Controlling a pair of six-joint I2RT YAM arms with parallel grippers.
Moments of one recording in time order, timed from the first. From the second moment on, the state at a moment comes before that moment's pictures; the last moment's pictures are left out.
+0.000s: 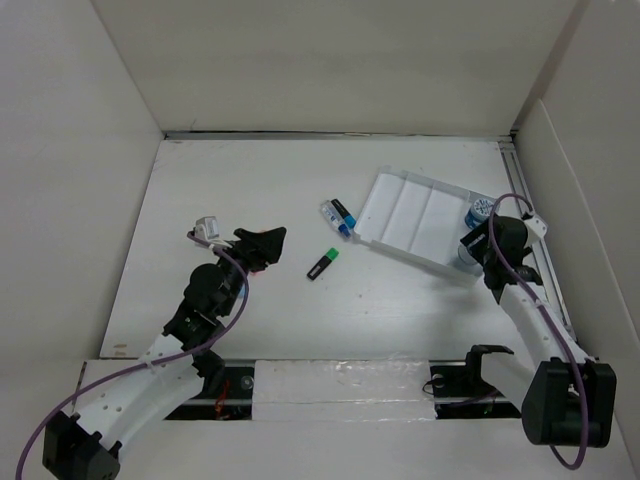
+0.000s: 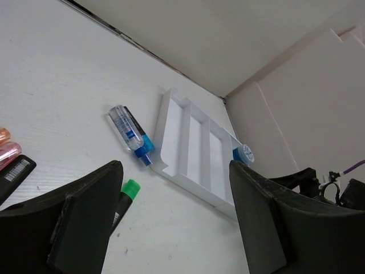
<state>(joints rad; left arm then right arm) -0.59 0.58 0.33 0.28 -0.26 -0.80 -0.06 0.99 0.55 -0.17 0.31 0.69</state>
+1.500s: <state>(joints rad) -0.59 0.42 0.32 0.23 -0.37 -0.81 0.60 2.13 1.59 -0.29 0.05 0.36</state>
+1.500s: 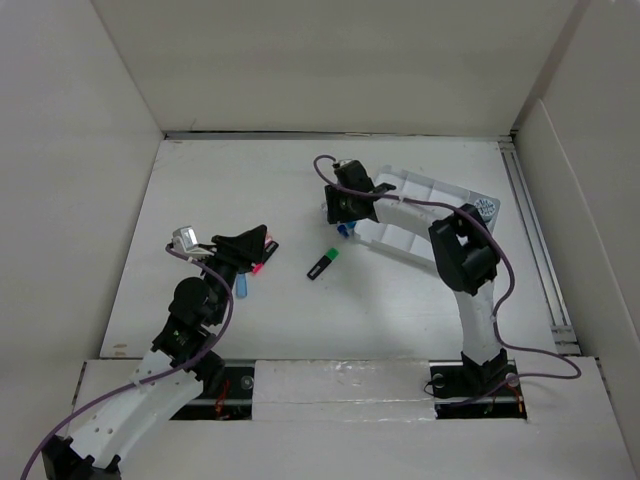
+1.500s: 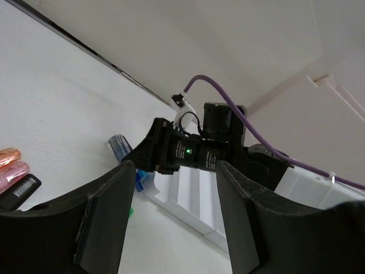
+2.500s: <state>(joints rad) -0.59 0.42 0.32 0.22 -0.37 -0.82 0.63 2.03 1.47 -0.14 -0.02 0.41</state>
